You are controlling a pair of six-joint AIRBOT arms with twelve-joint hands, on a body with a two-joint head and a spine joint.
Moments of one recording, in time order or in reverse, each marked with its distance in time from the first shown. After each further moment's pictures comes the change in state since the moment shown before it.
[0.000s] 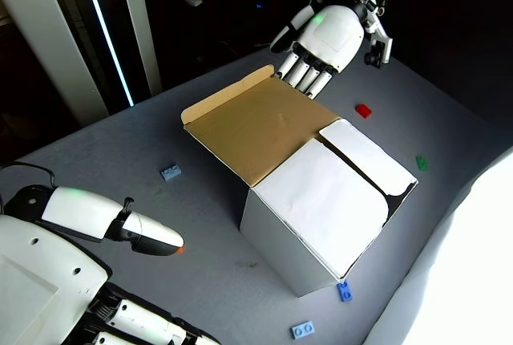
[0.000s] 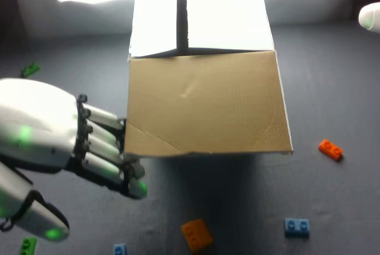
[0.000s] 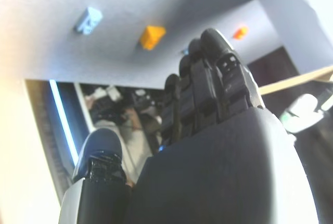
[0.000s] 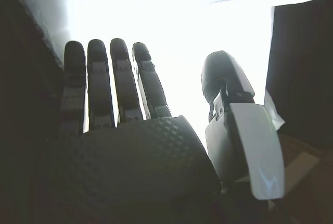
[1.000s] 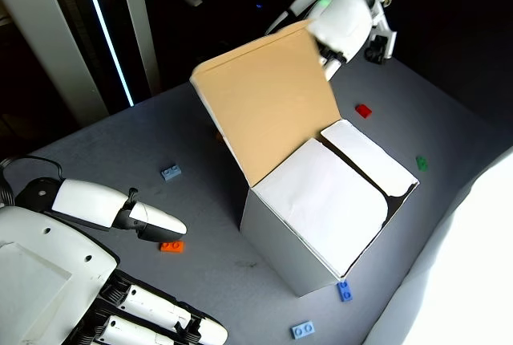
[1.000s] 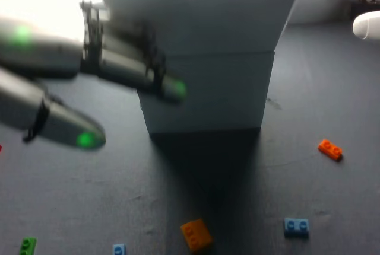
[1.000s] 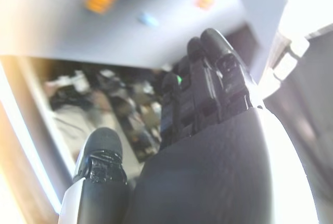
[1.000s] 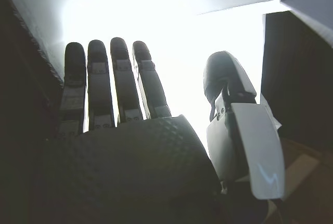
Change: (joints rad) left arm -0.323 0.001 0.039 -0.079 -0.038 -0.151; right arm 0.002 0.000 -0.013 -0.002 -0.034 -0.005
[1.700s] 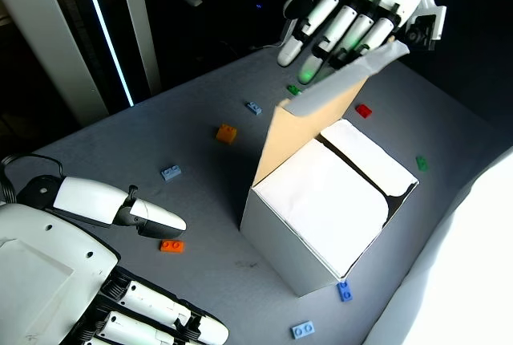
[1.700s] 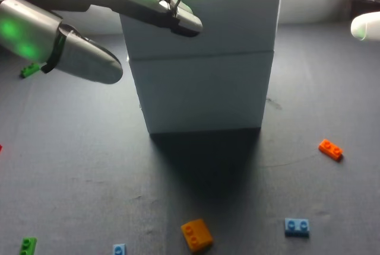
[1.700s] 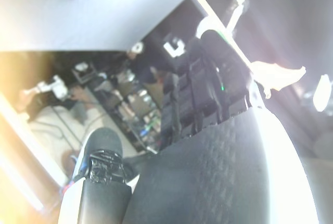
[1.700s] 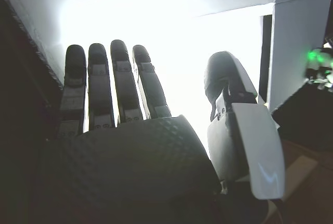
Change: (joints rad) left arm -0.120 -0.142 0.185 0.068 -0.035 -0.038; right arm 0.000 0.000 -0.005 -0.005 0.000 -0.001
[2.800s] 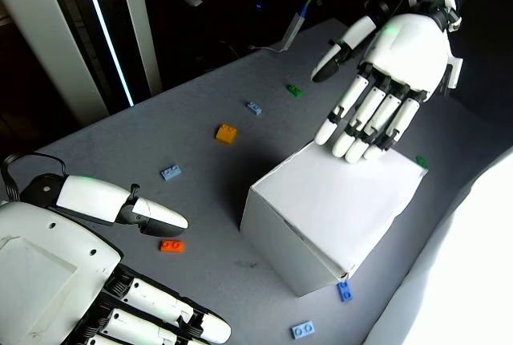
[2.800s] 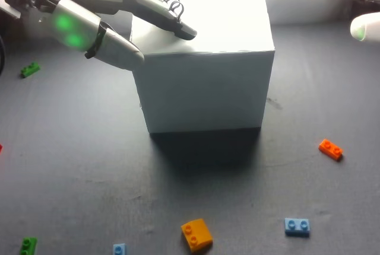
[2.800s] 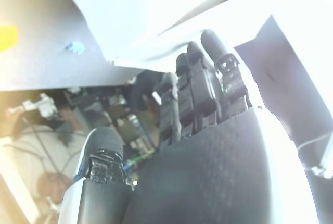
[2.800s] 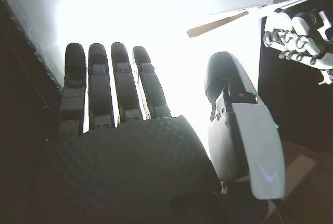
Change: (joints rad) left arm 0.130 -0.267 0.377 -0.002 -0.003 -0.001; right arm 0.000 -0.001 0.000 -0.001 0.000 0.000
